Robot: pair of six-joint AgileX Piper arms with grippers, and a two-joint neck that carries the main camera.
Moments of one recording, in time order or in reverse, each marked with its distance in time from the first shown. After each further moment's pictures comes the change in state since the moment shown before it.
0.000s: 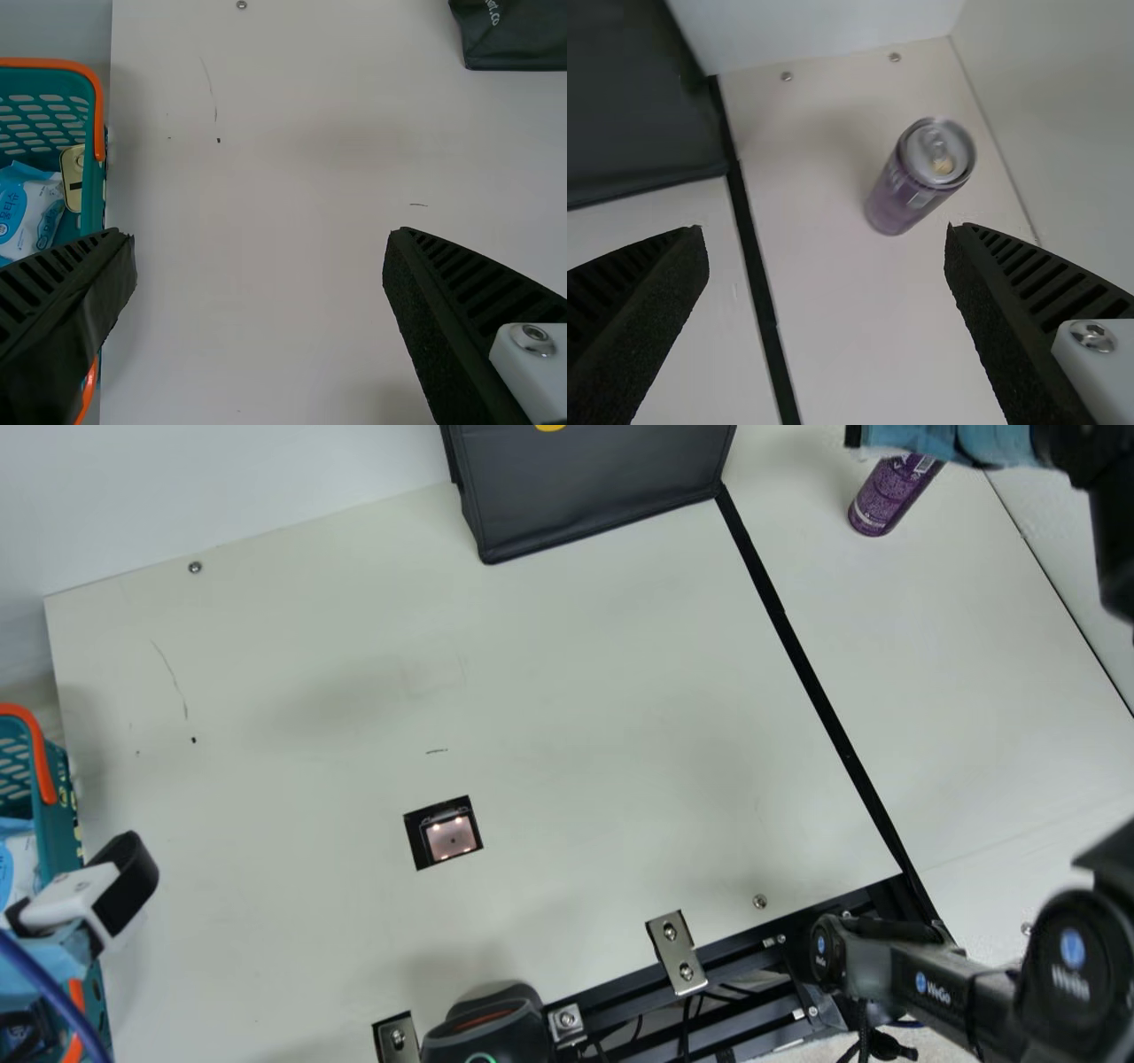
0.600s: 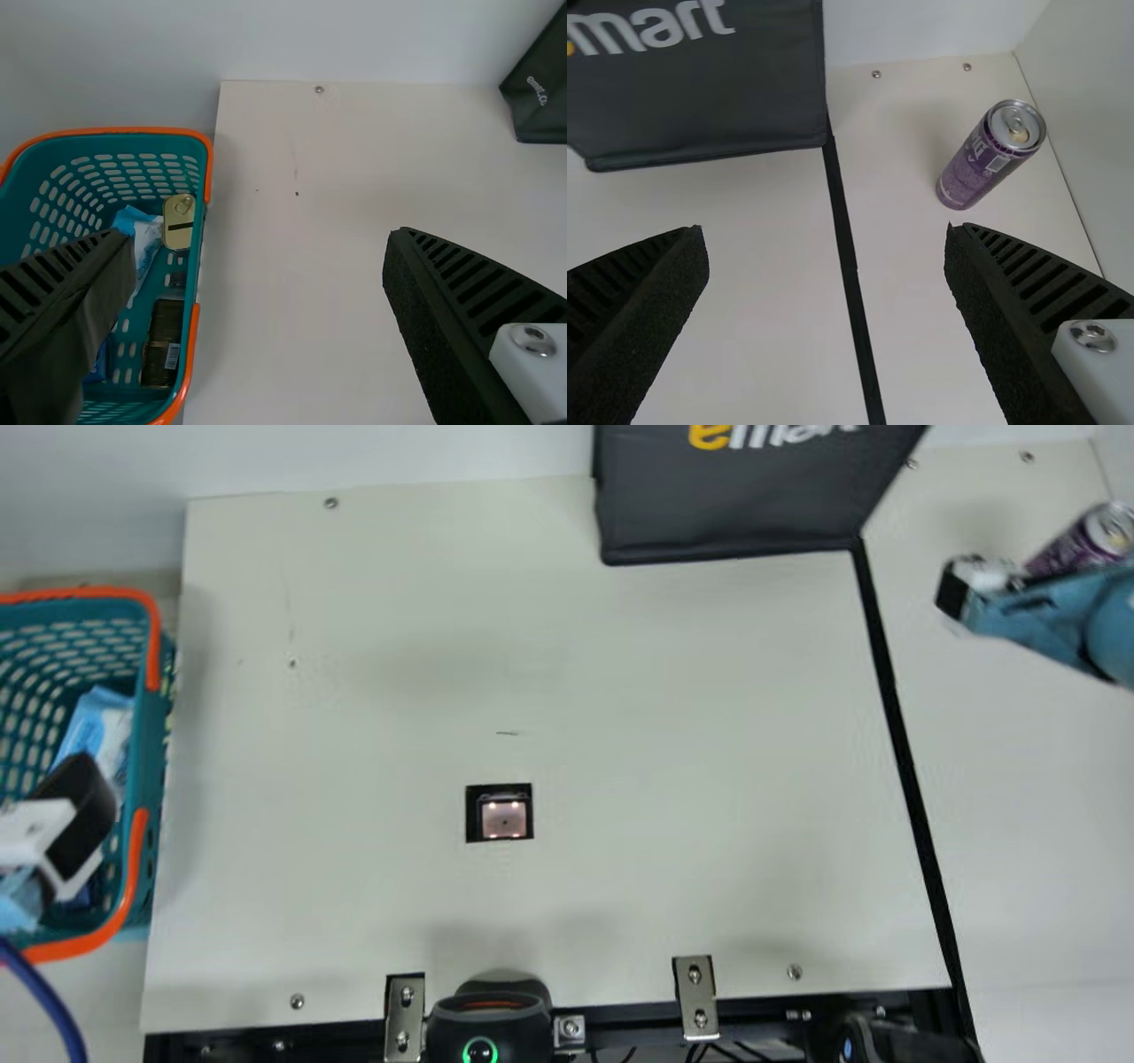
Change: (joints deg) left arm 8.2 -8.6 -3.7 3.7 1.7 4.3; right arm 10.8 -16.4 4.9 -0.4 8.6 4.3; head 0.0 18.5
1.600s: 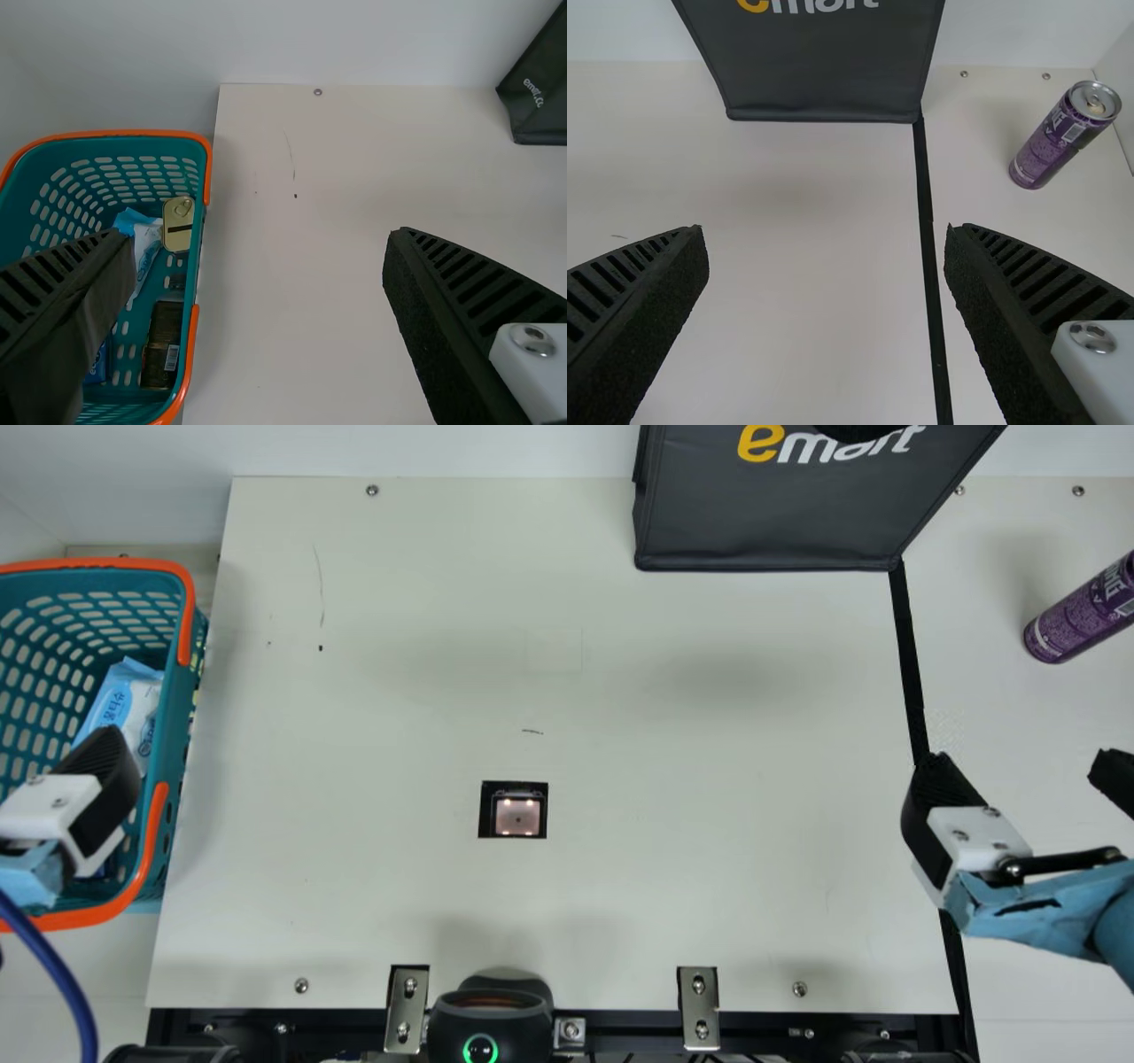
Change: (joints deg) left arm 0.0 0.0 0.0 0.0 0.0 0.0; right arm 14.5 -21.7 5.2 -0.6 12.0 5.4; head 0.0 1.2
